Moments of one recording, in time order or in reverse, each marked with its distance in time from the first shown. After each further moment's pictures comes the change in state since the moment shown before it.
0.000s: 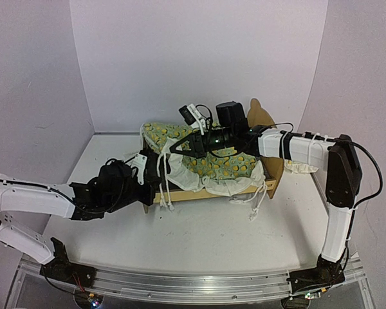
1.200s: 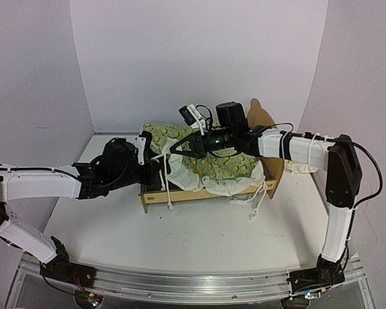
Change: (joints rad) left arm 0.151 0.071 0.204 -0.187 0.137 -0.108; right arm 0.000 0.000 -0.003 0.000 0.000 0.005
